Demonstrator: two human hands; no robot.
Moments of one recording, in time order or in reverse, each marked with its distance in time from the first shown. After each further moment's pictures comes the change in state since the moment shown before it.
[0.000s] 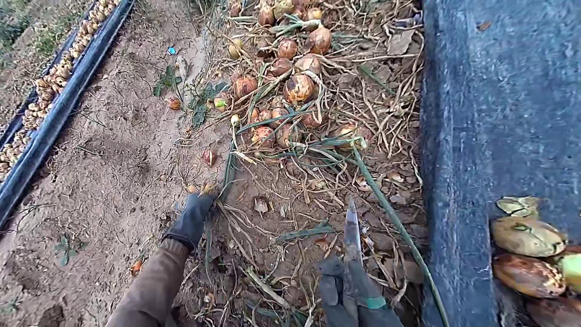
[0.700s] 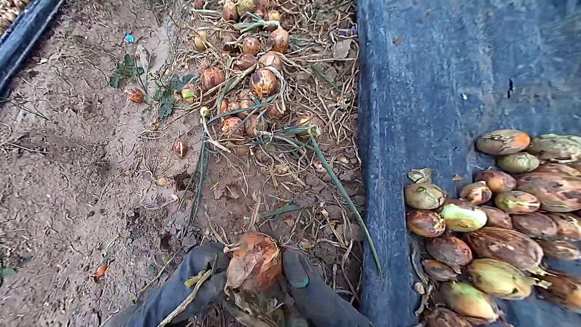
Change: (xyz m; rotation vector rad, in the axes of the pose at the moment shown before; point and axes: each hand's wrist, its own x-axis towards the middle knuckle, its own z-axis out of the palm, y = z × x) left_hand -0.192 -0.056 -0.015 -0.028 -0.837 1.005; right_hand 0.006 0.025 0.040 -0.708 -0.171 -0.269
